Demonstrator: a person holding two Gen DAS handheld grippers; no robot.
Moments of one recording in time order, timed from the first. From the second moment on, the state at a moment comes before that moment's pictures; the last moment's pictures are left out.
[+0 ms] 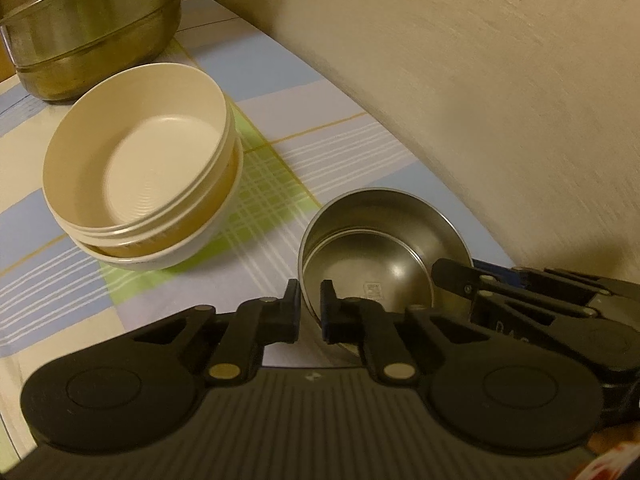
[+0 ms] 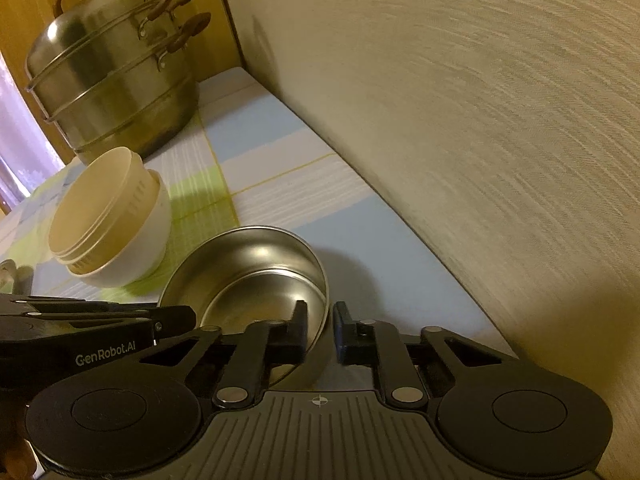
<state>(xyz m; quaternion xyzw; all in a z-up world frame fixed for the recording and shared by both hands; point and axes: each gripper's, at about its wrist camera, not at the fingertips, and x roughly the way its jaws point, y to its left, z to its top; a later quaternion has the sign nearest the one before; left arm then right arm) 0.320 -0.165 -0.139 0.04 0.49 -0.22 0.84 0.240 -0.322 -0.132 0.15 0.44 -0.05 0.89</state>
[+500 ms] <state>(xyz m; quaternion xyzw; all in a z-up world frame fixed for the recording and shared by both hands) 0.309 -0.161 -0.124 0.03 0.49 -0.23 0.84 0.234 -0.315 -0.117 0.12 0.43 -0.05 0.89</state>
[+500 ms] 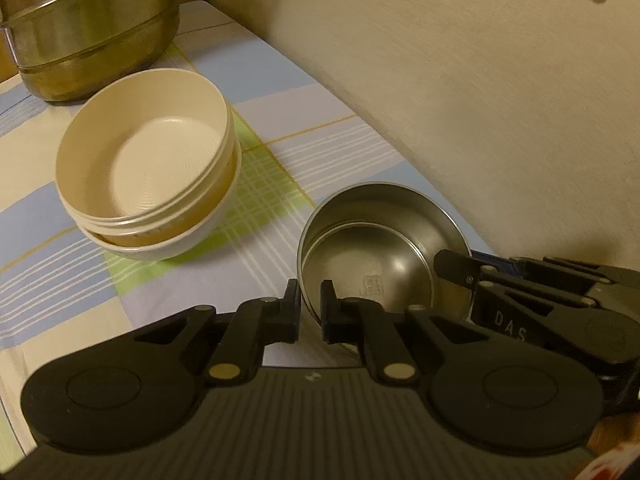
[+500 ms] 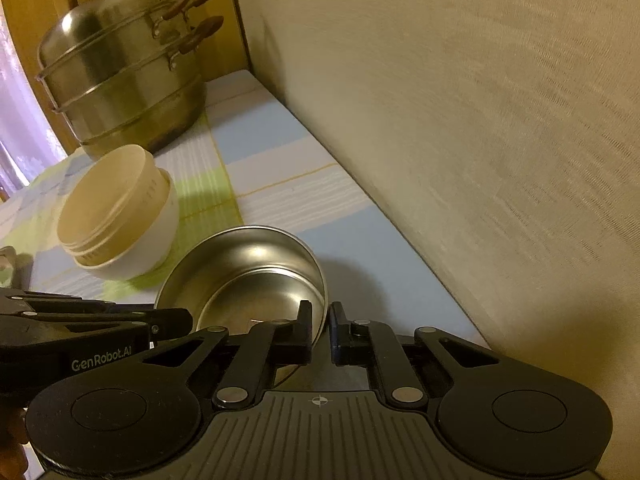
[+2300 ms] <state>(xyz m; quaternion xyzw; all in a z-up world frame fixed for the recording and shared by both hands) 0.361 -0.044 -0.042 -0.03 0.43 -0.15 0.89 0.338 -0.225 -0.028 0.11 0.40 0.07 0.91</state>
